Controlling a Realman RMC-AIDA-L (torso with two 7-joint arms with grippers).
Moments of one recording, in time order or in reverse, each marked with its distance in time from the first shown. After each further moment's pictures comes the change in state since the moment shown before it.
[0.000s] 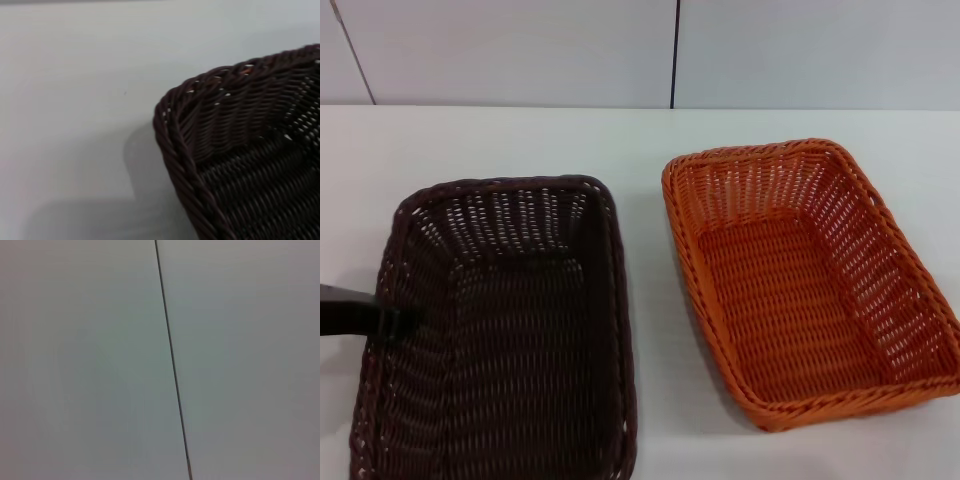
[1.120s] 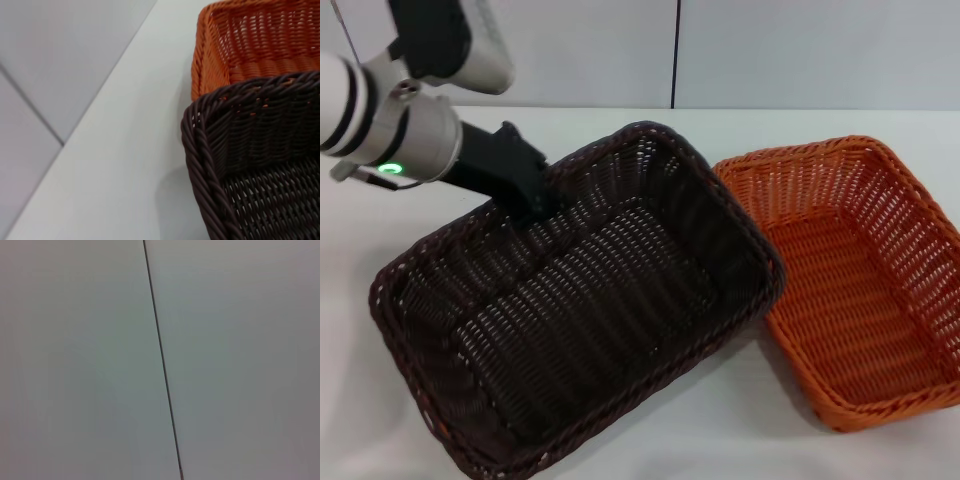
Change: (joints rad) left arm -0.616 0.003 -0.173 0.449 -0.010 -0.077 0.803; right arm -0.045 0.008 -0.014 -0.027 -0.006 0.053 0.000
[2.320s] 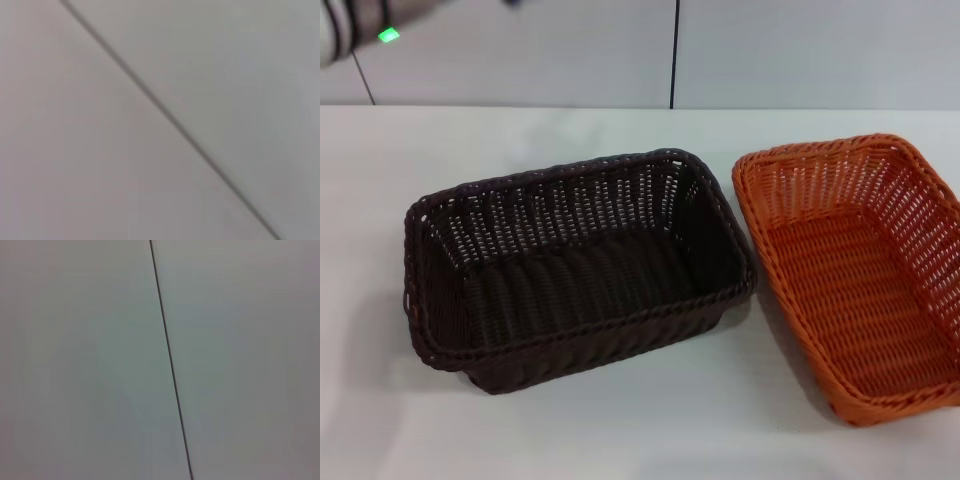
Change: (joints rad) left arm 0.254 -0.007 0.275 -0.285 -0.204 0.874 0.016; right arm 0.006 -0.003 -0.008 -0.015 -0.005 -0.004 0.000
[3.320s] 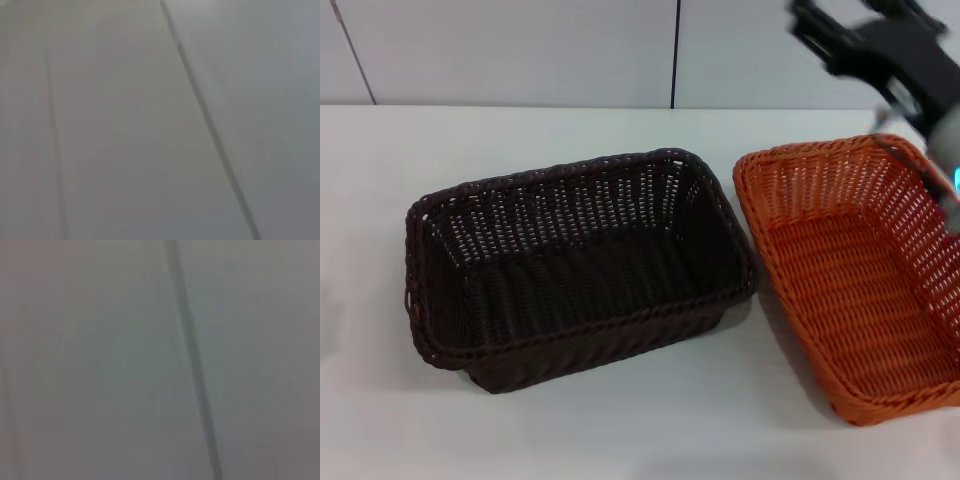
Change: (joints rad) left arm 0.544 -0.003 0.603 0.820 0.248 2.061 -0.898; right arm 0.028 -0.158 0.161 -0.858 -0.313 -1.022 0.001
